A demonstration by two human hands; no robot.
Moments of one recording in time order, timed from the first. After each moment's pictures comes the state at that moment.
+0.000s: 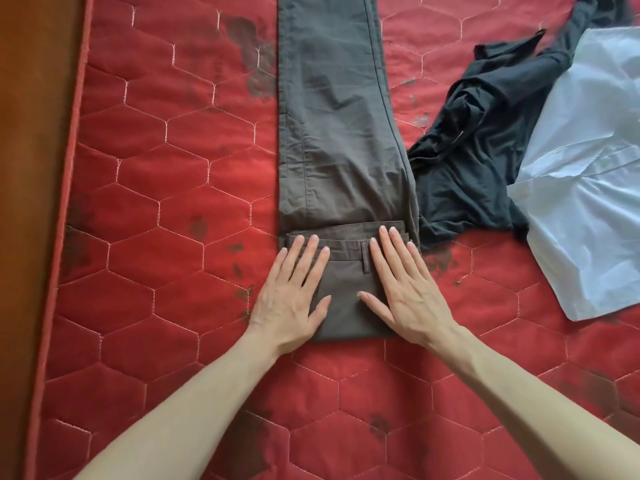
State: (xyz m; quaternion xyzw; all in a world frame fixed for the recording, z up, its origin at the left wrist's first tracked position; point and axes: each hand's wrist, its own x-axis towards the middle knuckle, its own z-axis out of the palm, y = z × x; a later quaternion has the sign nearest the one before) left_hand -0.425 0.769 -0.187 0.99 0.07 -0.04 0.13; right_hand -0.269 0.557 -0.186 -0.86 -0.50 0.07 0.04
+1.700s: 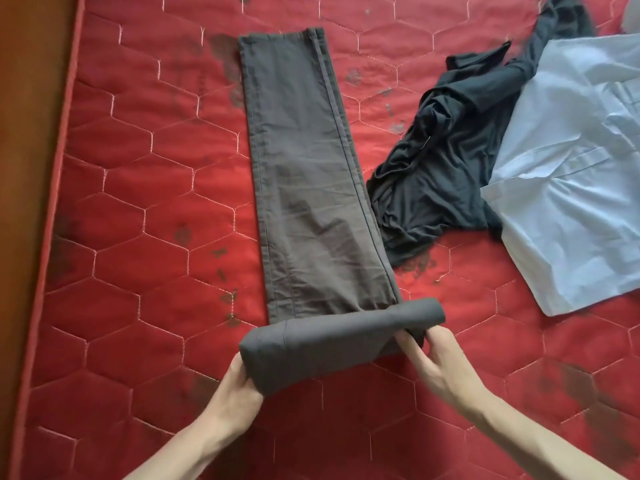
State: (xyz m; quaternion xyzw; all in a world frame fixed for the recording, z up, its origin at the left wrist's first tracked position) left_hand -0.510 0.733 -0.113 0.65 0.37 -0.10 0.65; right_hand -0.320 0.477 -0.129 -0.83 -0.25 0.29 0.42
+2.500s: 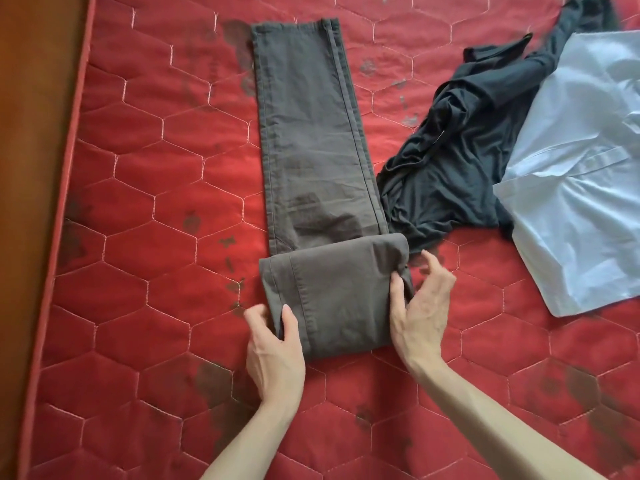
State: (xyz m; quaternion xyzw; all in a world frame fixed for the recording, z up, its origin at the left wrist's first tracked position) left_hand -0.462 0.683 -0.146 0.72 0.59 0.11 0.34; right_hand -0.312 0.549 -0.154 -0.94 -0.08 0.06 0.32
